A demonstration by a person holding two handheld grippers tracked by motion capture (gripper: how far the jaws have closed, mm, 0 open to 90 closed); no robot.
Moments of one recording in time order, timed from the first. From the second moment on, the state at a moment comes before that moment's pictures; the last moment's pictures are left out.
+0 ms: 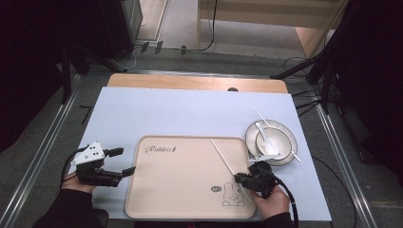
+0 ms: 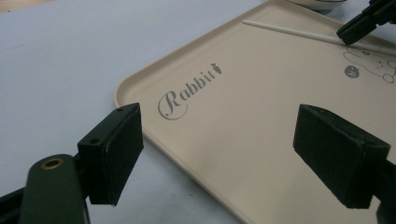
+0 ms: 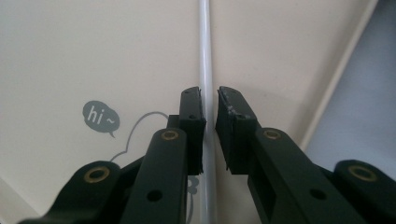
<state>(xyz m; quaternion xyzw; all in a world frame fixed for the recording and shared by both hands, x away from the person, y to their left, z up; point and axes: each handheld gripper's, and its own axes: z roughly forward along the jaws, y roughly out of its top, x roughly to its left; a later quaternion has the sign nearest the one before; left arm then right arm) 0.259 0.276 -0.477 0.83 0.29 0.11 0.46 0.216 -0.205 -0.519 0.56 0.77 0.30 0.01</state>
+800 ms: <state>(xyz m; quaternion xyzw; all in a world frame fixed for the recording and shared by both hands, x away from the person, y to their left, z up) 0.260 0.277 -0.479 0.83 0.29 0.10 0.46 0.226 -0.236 -0.479 0.47 0.79 0.39 0.02</state>
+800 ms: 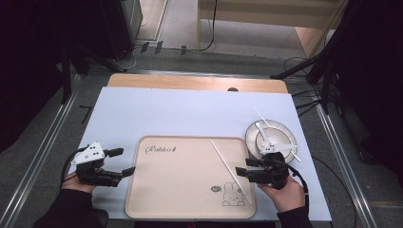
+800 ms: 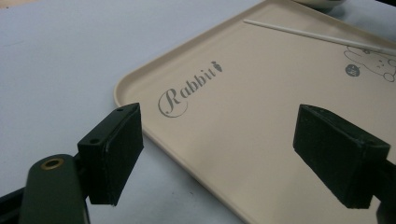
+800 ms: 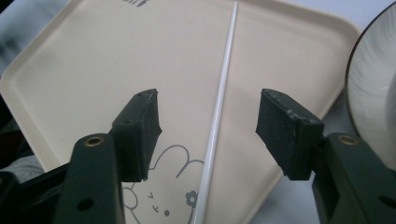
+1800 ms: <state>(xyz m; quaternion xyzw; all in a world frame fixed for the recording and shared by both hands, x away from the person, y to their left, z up) 0.256 0.280 -0.481 0.83 0.30 0.11 0.45 0.272 -0.329 -0.426 0.45 0.79 0.41 0.07</state>
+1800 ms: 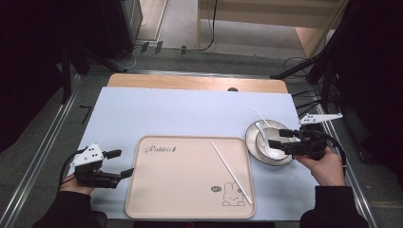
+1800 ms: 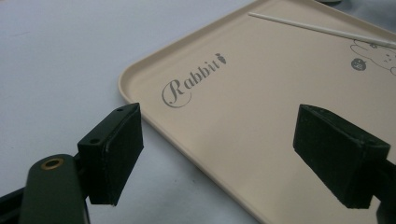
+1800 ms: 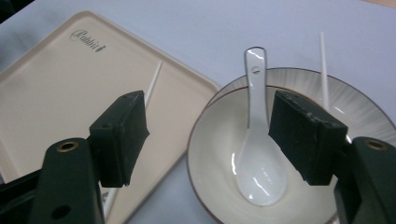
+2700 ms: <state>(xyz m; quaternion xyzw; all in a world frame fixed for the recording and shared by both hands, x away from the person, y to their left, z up) 0.253 0.280 -0.481 0.83 0.30 0.11 0.45 0.271 -0.411 -0.456 0.52 0.74 0.40 0.10</state>
